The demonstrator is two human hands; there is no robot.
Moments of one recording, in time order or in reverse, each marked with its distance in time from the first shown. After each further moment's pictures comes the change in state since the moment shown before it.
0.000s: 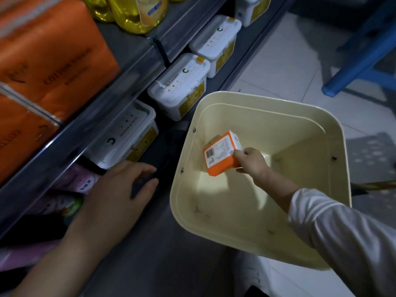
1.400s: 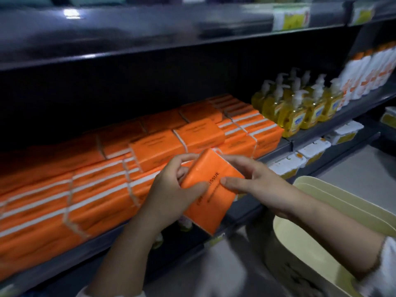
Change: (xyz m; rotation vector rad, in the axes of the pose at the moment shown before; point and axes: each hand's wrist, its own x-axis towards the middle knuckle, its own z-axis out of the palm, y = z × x) left_hand -0.215 -0.039 -0.189 -0.739 0.466 -0.130; right_hand -0.389 -0.215 0.105 -0.076 -0.860 -0.771
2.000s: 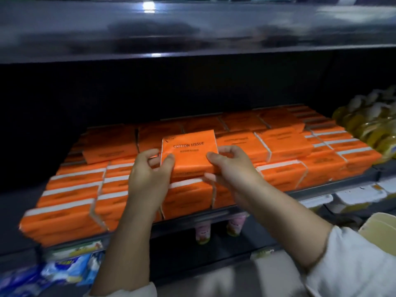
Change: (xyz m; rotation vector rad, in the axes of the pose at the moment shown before) left_hand -0.026 -0.050 -0.151 -0.041 0.710 -0.255; right_hand 0.111 -0.022 0.185 0.281 0.190 0.225
